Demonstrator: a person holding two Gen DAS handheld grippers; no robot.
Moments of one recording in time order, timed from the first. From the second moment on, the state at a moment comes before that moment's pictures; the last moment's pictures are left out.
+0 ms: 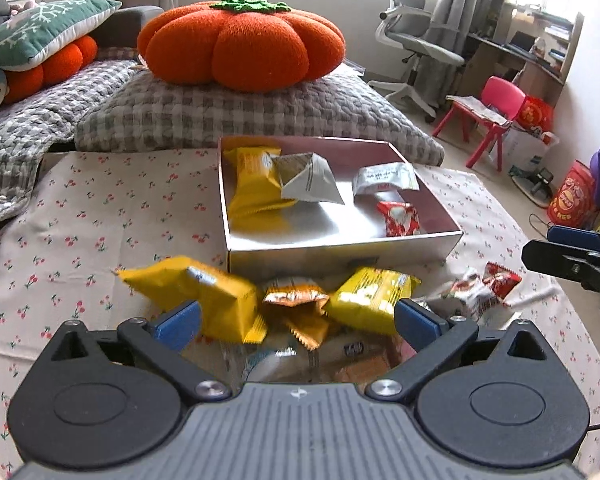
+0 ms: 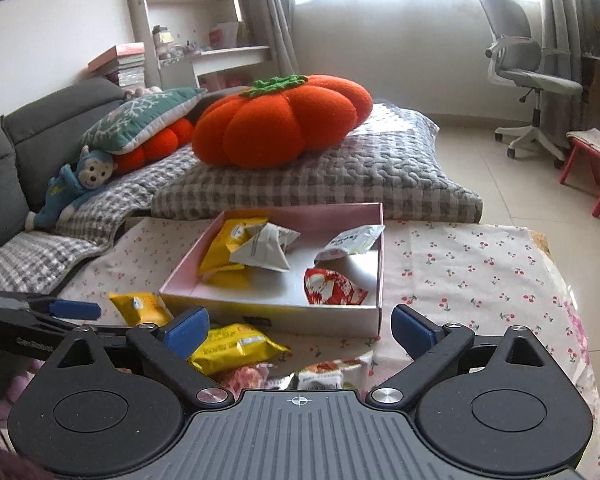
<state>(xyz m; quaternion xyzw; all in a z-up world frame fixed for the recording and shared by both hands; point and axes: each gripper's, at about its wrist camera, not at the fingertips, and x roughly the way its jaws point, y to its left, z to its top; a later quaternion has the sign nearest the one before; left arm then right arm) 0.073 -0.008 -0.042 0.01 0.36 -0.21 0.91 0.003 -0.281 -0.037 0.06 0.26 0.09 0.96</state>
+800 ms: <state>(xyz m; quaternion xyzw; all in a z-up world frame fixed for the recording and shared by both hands) 0.047 0.012 -0.084 0.06 0.34 -0.23 0.91 -0.019 -0.268 -0.091 0.00 0.30 0.08 0.95</state>
